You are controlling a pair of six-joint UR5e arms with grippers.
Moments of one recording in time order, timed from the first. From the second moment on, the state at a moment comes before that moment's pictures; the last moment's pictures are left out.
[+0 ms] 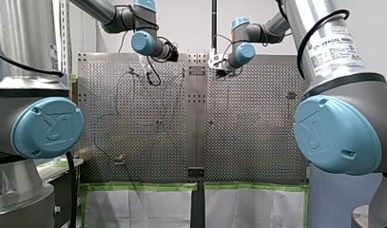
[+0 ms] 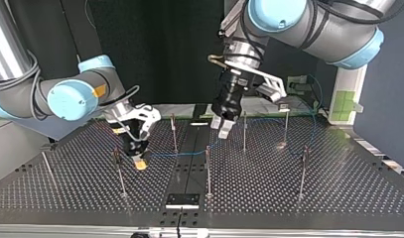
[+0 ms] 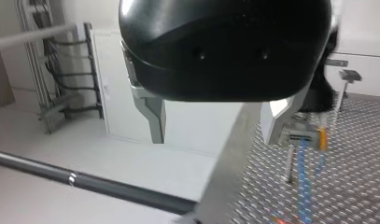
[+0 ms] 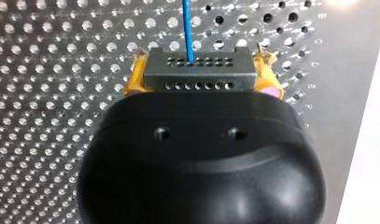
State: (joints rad) left arm -0.40 -1.48 -1.77 -2.88 -1.65 -1.86; right arm 2.08 -1.15 1.19 0.04 1.41 1.64
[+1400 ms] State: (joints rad) left arm -0.65 -1.83 -1.38 -3.03 -2.03 -1.69; right arm 2.07 -1.14 1.19 0.04 1.41 1.65
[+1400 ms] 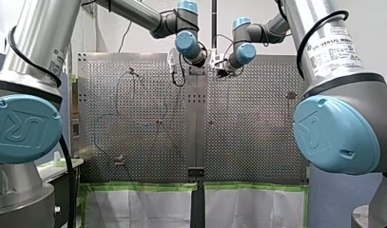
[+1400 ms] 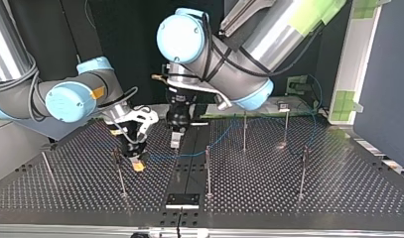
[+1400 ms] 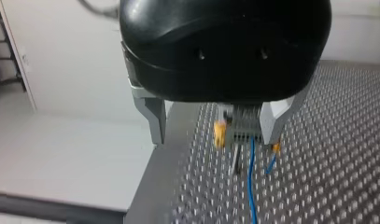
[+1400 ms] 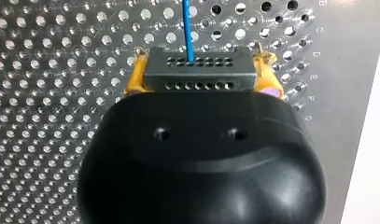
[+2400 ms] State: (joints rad) left arm -0.59 -2.00 -1.27 -2.98 -2.10 -1.69; right arm 2.07 -1.14 1.19 0.04 1.41 1.65
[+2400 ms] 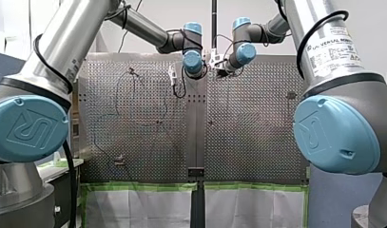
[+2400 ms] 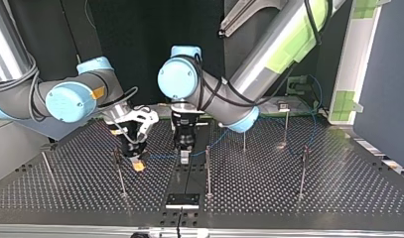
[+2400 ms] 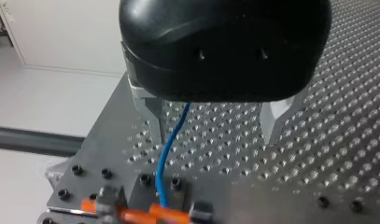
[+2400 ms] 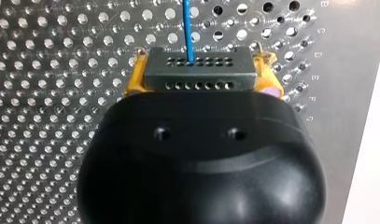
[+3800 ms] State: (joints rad) left arm -0.59 -2.09 -1.16 -3.02 -2.18 -1.69; right arm 2.07 -1.14 1.19 0.05 1.41 1.66
